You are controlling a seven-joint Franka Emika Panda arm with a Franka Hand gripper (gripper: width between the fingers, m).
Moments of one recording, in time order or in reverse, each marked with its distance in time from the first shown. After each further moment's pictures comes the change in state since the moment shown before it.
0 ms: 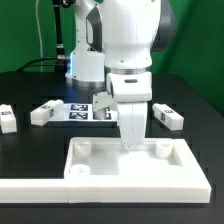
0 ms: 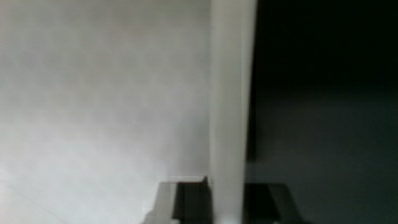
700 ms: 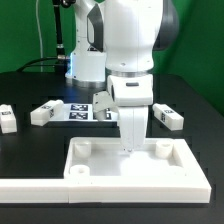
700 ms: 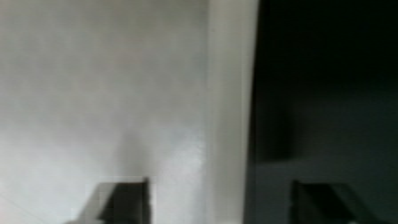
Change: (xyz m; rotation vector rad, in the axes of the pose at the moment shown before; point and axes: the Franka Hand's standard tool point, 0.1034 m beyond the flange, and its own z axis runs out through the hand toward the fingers) arm -0.001 0.000 0.001 0.025 -0.006 0.002
